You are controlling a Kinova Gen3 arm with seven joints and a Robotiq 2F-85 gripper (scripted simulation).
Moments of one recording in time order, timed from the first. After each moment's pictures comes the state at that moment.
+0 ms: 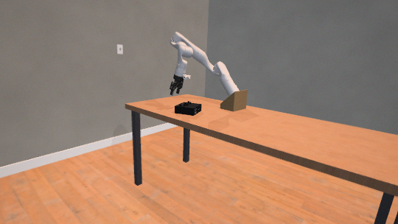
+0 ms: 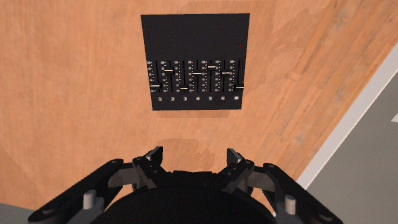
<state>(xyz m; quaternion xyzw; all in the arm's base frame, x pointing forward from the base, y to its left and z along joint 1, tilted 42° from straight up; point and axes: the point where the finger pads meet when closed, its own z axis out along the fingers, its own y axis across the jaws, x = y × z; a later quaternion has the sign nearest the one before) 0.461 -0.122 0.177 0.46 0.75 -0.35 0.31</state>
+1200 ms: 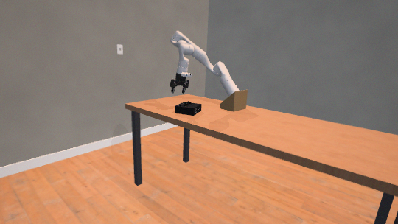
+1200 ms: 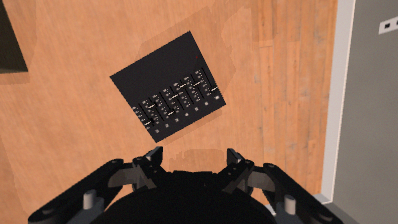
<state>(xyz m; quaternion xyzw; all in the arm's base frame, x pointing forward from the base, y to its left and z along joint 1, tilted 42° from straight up) 0.447 -0.098 0.170 0.65 0.62 -0.26 0.36</state>
